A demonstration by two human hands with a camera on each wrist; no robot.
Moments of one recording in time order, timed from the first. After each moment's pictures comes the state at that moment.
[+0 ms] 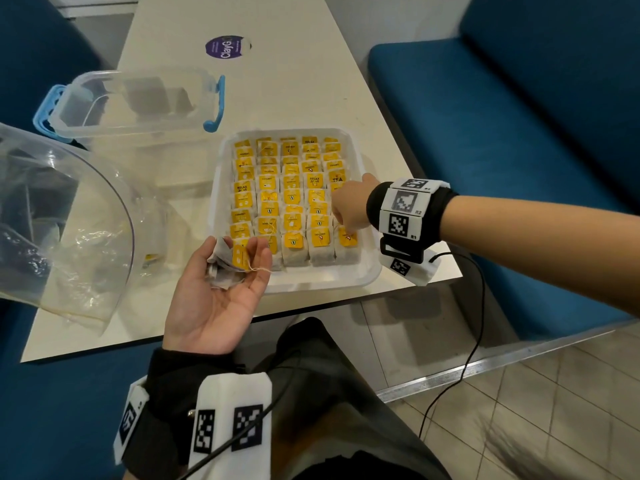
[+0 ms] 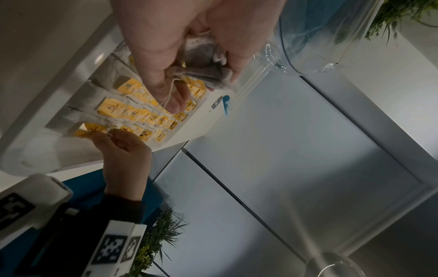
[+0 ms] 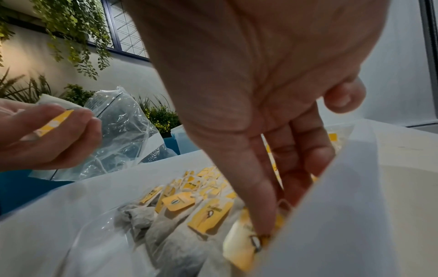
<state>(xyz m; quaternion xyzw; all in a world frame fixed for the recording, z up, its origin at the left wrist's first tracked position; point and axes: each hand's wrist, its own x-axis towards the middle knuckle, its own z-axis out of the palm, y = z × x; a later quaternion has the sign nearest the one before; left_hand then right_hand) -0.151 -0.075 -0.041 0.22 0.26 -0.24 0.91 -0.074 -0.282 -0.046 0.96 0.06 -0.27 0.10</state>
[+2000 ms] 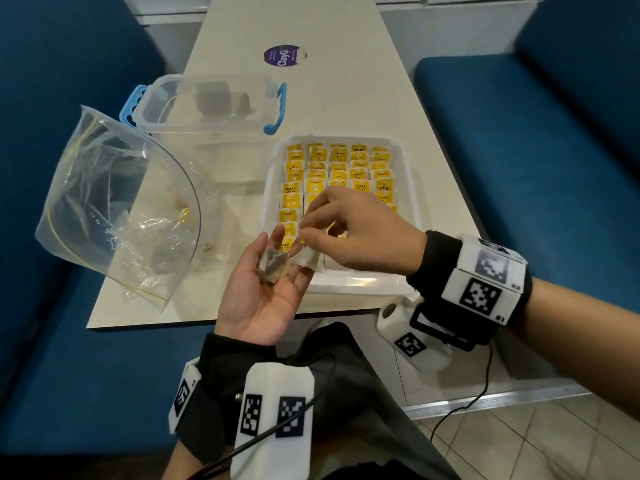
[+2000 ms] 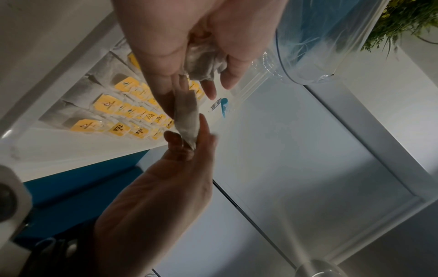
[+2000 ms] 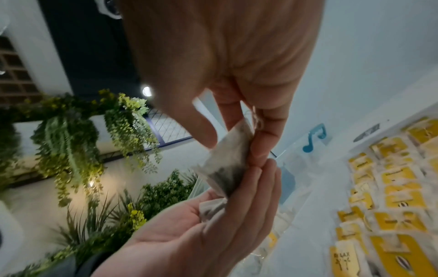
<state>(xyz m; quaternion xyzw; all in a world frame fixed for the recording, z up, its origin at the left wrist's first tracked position) -0.152 -0.070 -0.048 0.23 0.21 -0.23 0.92 -0.137 -0.216 0.005 0.93 0.17 -0.05 -0.33</state>
